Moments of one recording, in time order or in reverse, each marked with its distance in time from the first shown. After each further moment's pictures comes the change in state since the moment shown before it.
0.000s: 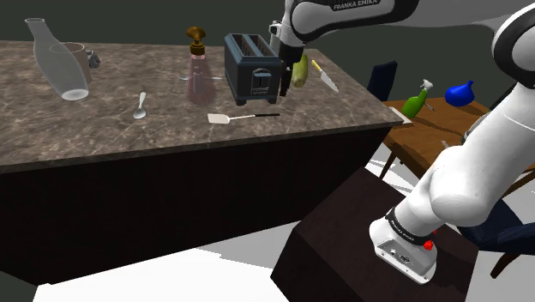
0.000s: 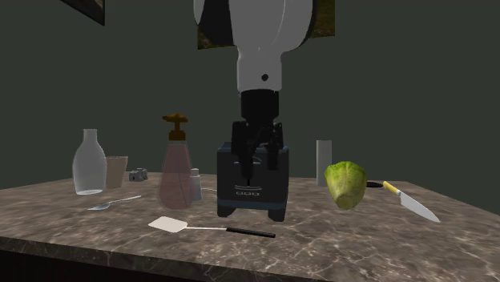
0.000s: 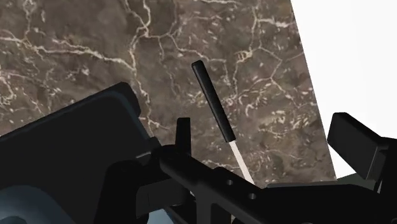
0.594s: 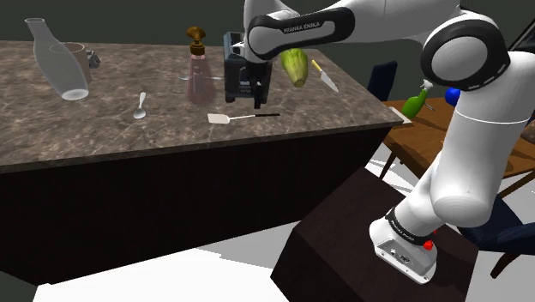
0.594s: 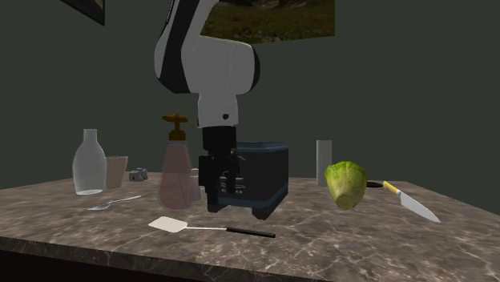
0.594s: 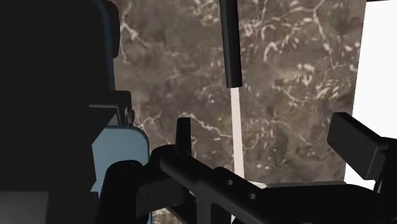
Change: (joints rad) arm 0.042 0.318 0.060 0.279 -0.013 -0.020 -0.194
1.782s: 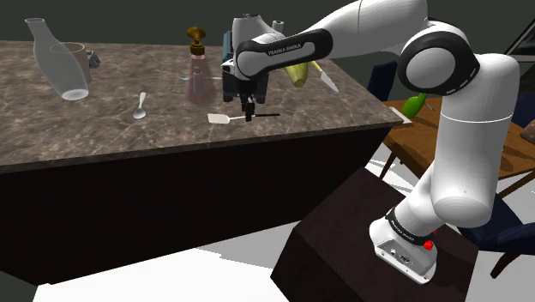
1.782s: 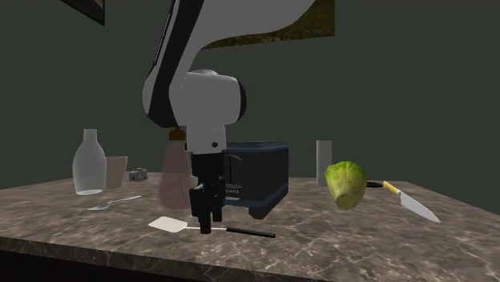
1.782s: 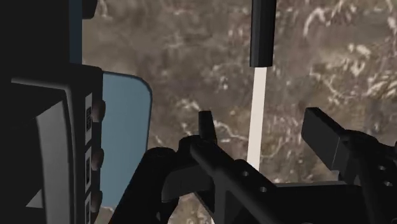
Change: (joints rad) arm 0.014 0.121 0.019 0.034 -0.015 0.076 -0.048
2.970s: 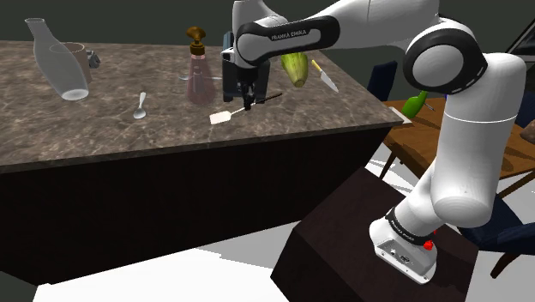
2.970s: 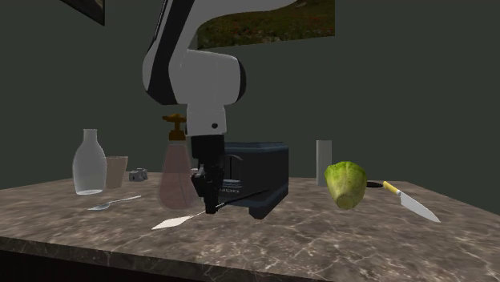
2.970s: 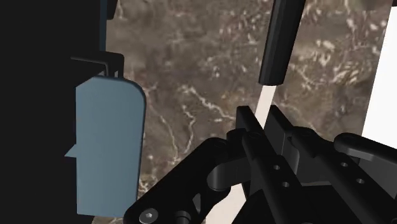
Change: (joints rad) arm 0.000 -0.030 0.001 0.060 0.002 -0.093 -0.005
